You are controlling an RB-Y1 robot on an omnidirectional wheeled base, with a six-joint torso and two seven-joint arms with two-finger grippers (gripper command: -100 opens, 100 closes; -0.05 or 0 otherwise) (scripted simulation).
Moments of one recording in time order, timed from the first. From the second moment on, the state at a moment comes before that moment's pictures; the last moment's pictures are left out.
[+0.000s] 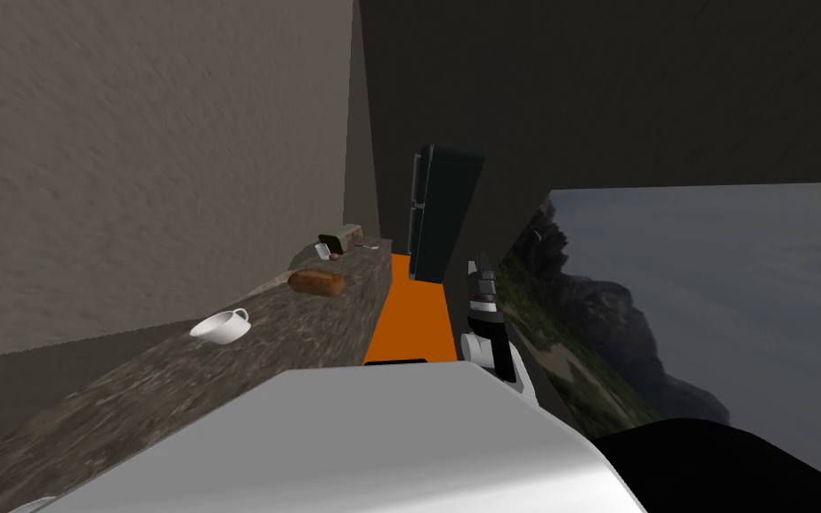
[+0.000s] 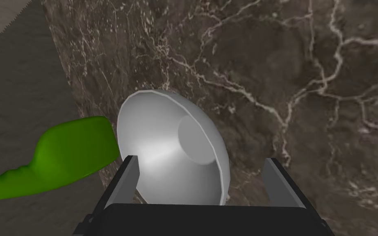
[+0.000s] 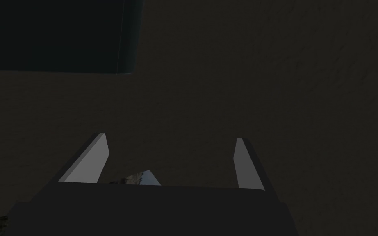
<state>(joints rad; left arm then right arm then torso) 1.64 0.41 0.46 -2.26 0.65 0.33 0.70 0.46 -0.03 -0.02 -2.30 0.06 -0.38 0.13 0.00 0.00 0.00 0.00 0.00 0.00</state>
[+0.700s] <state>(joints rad) 1.69 0.42 0.43 -2.20 0.68 0.39 0.73 0.46 -0.03 -0.02 -2.30 0.06 -0.38 0.13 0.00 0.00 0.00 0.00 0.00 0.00</state>
